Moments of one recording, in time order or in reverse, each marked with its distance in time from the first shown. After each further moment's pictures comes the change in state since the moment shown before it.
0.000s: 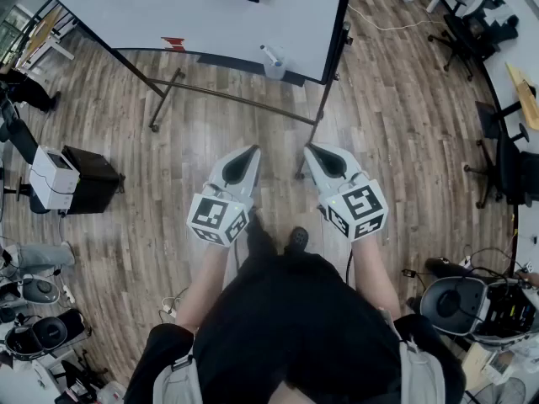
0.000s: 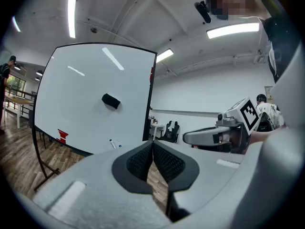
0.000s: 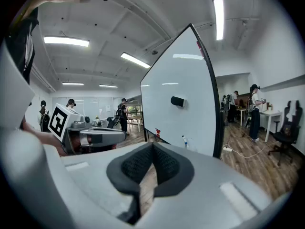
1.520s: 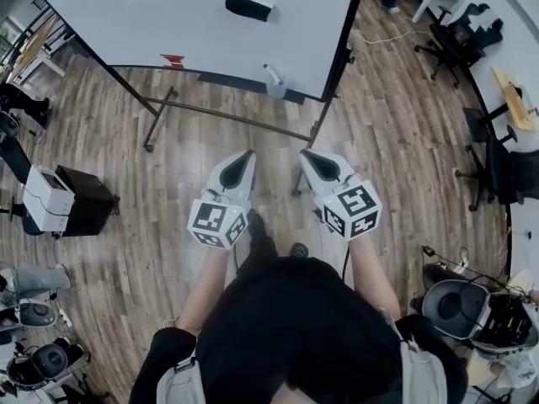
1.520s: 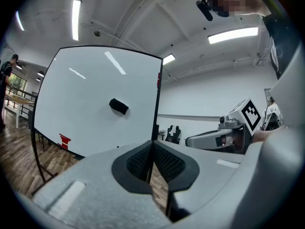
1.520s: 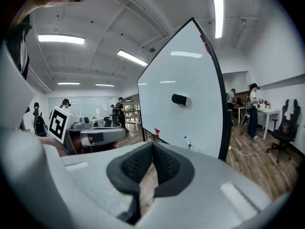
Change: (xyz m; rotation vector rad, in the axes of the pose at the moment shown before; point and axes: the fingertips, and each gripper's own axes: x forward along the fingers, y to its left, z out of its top) left arm 0.001 0.063 0.011 -0.015 -0.050 -0.004; right arm 0.055 0.012 0.009 0.029 0.032 -0.034
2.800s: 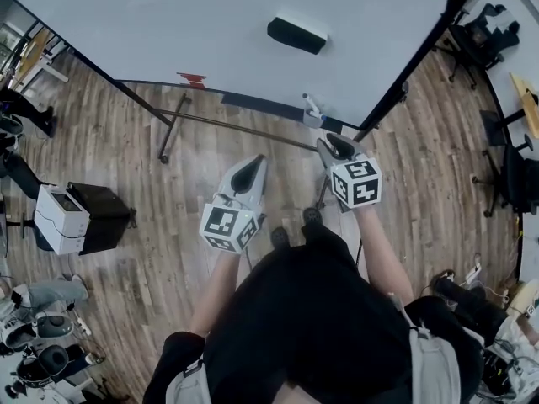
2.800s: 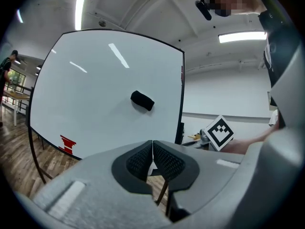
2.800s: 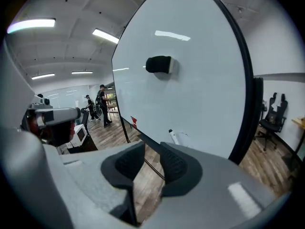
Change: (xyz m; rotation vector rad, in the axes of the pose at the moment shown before) left arm 0.075 0.160 0.002 -0.028 0.055 -0.014; right arm 0.207 -0.114 -0.024 0.089 0.189 -0.188
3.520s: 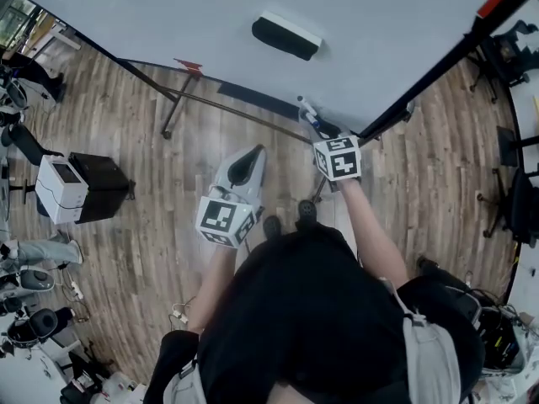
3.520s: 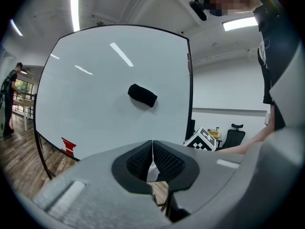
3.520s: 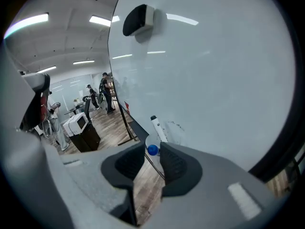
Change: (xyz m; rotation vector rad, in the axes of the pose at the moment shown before) left arm 0.071 -0.008 0.006 0.029 0.035 0.128; right arm 0.101 -0.070 -0.026 -0.049 0.164 0.068
